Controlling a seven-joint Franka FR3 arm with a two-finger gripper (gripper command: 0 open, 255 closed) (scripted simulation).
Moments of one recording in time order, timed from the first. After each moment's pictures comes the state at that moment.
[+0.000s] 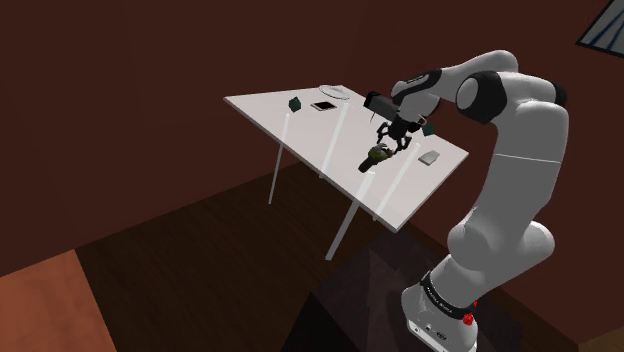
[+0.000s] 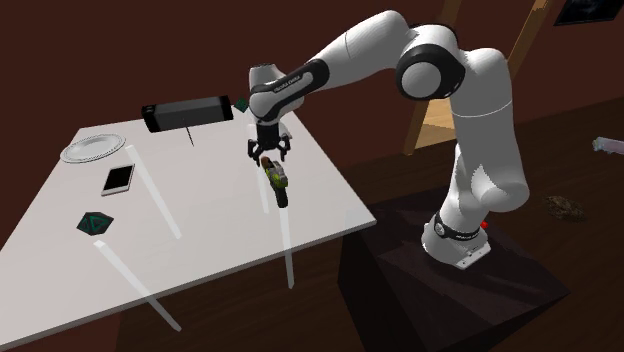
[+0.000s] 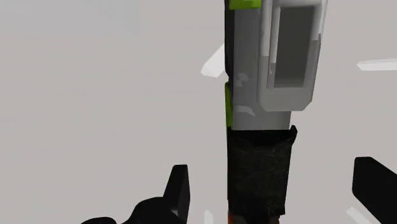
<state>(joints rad) -0.48 0.46 -0.30 -1.71 0.28 2.11 0.57</state>
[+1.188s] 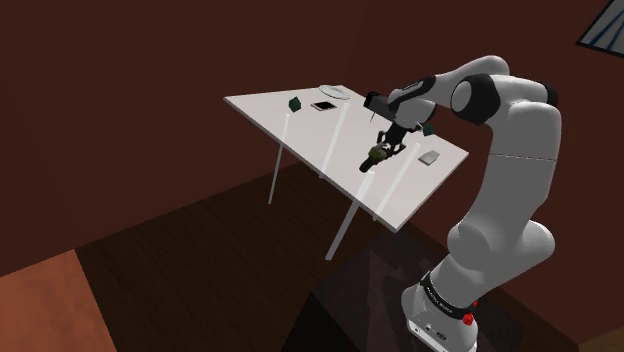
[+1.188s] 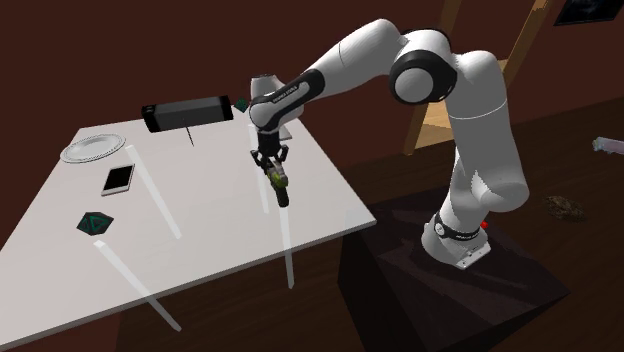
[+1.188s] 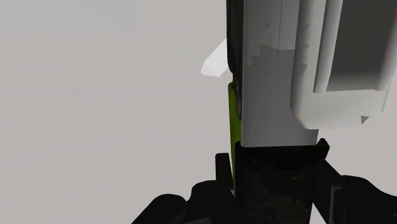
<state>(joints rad) -0.48 0.51 -0.29 -1.73 0.30 2.17 0.55</state>
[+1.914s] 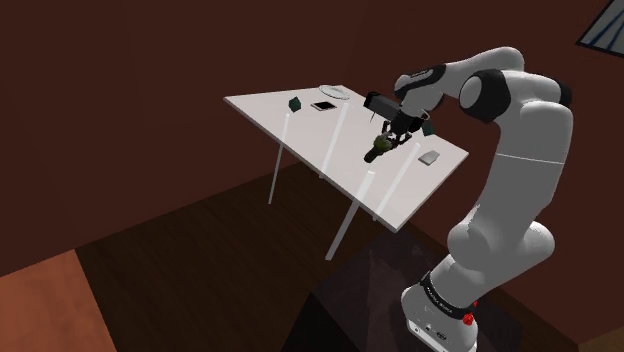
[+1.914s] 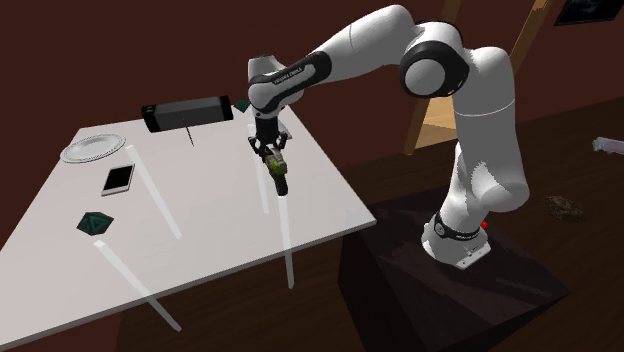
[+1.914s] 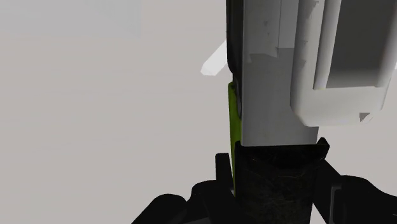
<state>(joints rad) -0.47 0.44 -0.30 -1.69 0.27 2.06 0.58</state>
